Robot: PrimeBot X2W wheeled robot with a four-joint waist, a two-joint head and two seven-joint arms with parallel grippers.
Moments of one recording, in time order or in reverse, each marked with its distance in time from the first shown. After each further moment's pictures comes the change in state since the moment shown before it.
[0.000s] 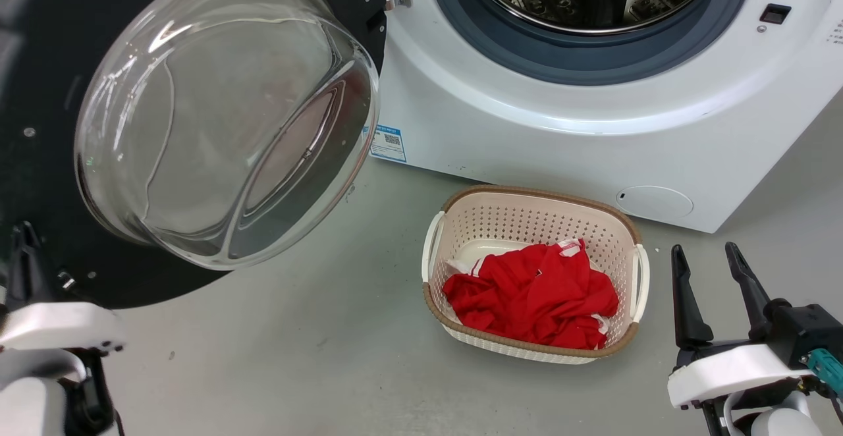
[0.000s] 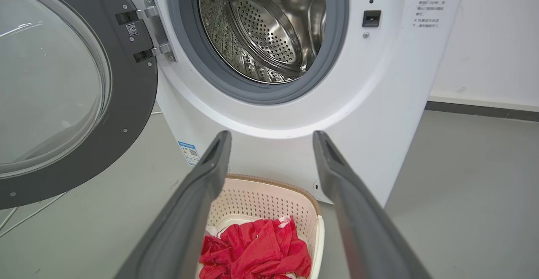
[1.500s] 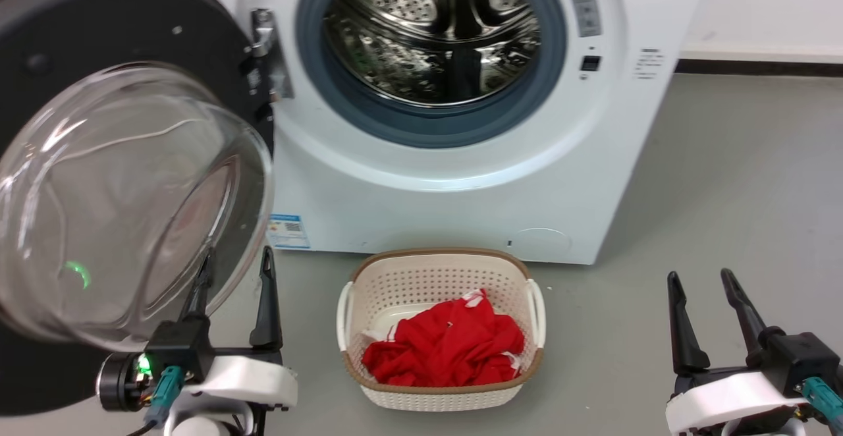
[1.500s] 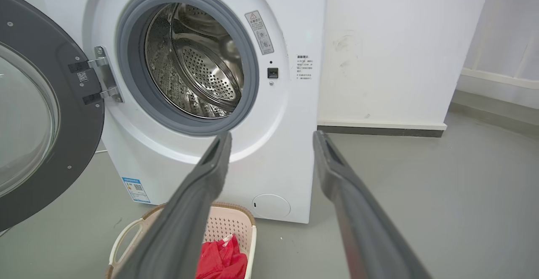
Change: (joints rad) left arm 0.120 -0.252 -0.160 -0.138 0.309 -0.181 0.000; right arm 0.061 0.000 0.010 0.002 -0.010 0.000 -0.033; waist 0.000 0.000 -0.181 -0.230
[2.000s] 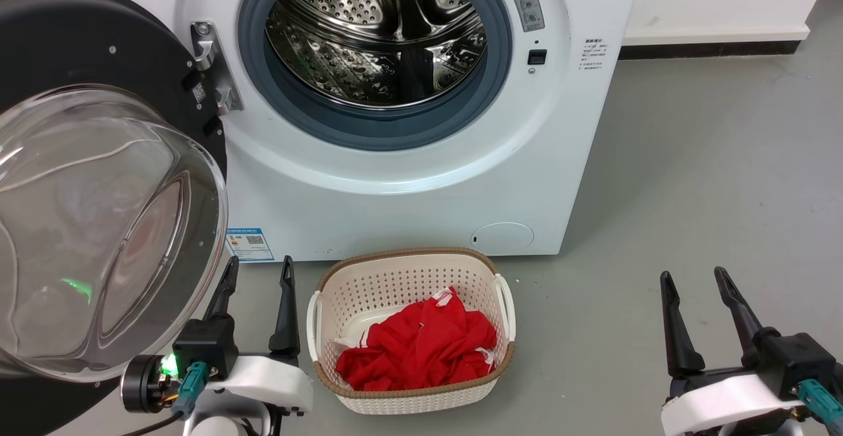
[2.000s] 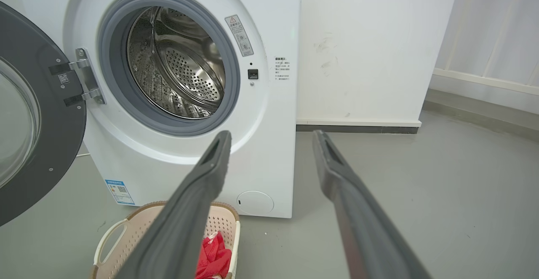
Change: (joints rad) left arm -0.034 -0.021 -0.027 0.095 0.020 0.000 0.000; right arm 0.022 0.000 0.017 -0.064 -0.013 0.000 0.029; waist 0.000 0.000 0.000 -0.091
